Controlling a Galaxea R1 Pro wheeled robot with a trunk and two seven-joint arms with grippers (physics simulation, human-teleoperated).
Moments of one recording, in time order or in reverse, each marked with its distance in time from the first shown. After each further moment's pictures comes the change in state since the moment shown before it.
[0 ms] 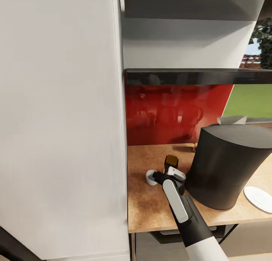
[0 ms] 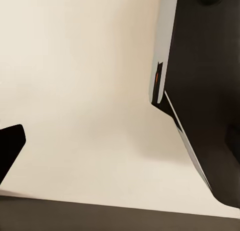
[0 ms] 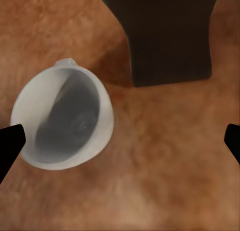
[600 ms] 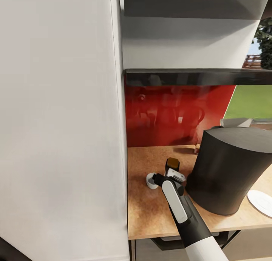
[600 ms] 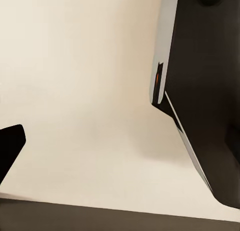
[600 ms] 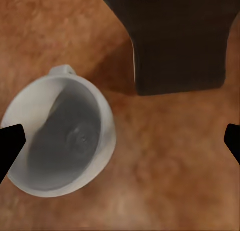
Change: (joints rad) left arm 0.000 0.000 0.000 -0.001 0.000 -0.001 0.001; right arm 0.000 0.000 0.000 0.031 -0.001 0.000 0.000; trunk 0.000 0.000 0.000
